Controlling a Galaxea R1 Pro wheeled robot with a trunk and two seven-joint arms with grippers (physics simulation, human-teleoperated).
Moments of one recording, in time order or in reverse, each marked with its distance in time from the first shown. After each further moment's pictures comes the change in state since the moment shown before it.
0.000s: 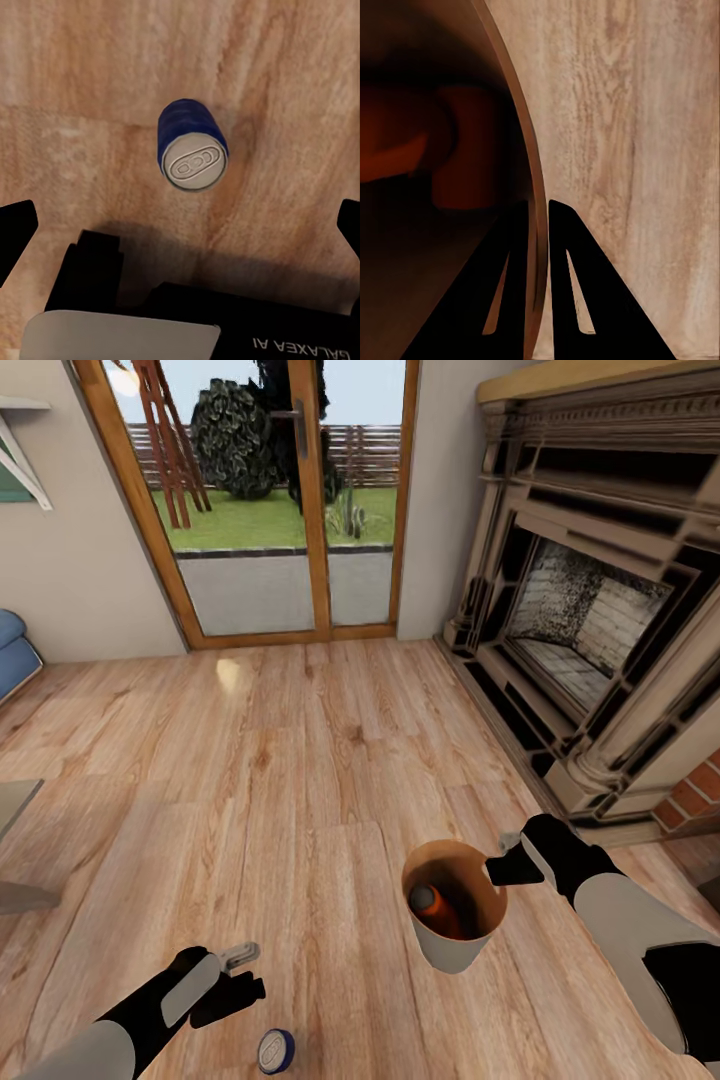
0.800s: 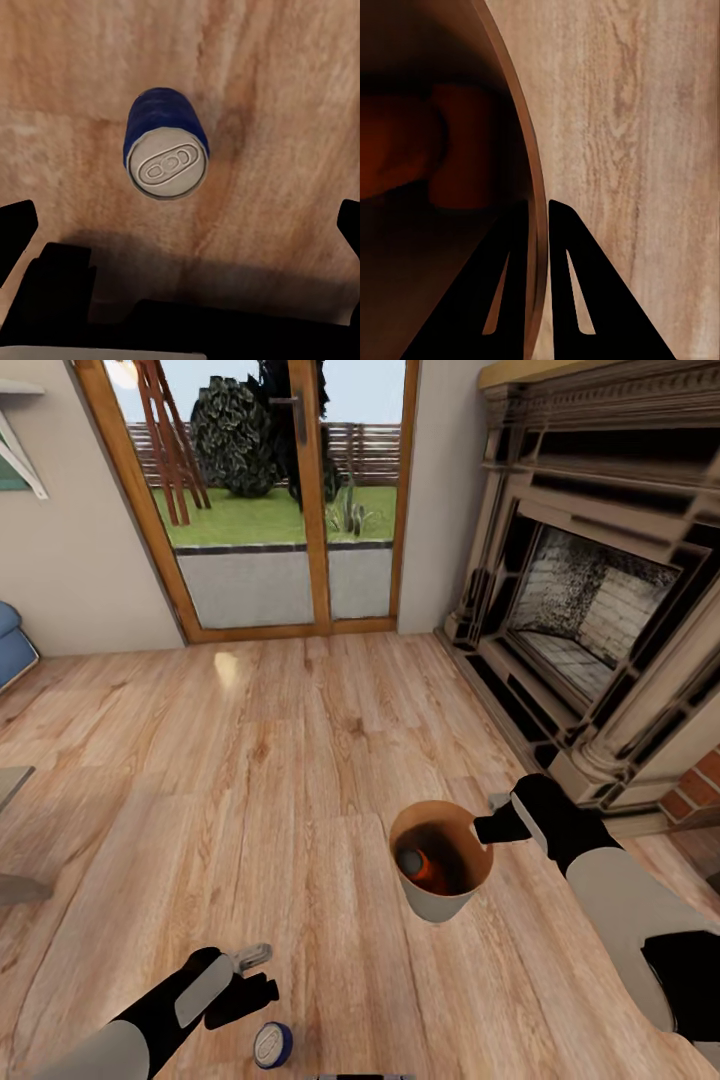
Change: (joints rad) left arm 0.000 -0.041 -0.002 0.005 -0.001 0.003 0.002; right arm -0.049 0.017 0.003 -0.205 0.005 0.127 0.002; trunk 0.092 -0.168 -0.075
